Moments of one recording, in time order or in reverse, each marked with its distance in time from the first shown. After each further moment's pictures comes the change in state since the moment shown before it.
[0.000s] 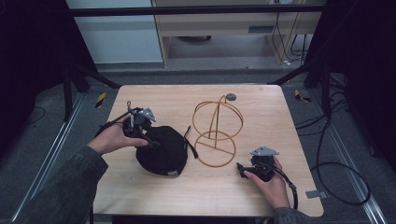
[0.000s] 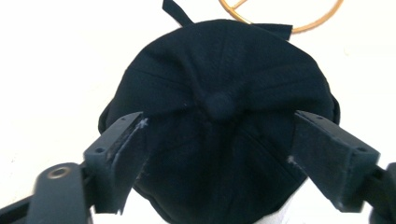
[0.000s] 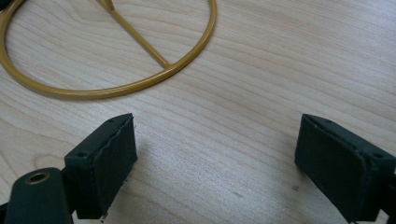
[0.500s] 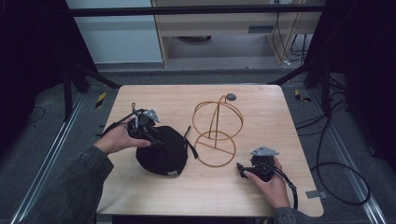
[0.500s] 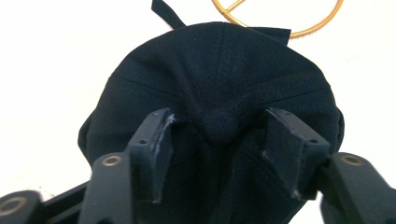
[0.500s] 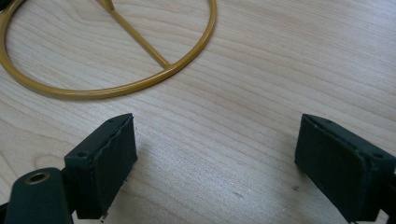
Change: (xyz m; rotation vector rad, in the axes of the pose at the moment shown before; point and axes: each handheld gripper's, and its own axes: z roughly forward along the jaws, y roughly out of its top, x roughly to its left) left arm 0.003 0.002 0.018 -0.008 -0.047 0.000; right arm 0.000 0.000 0.000 0.000 0.000 0.000
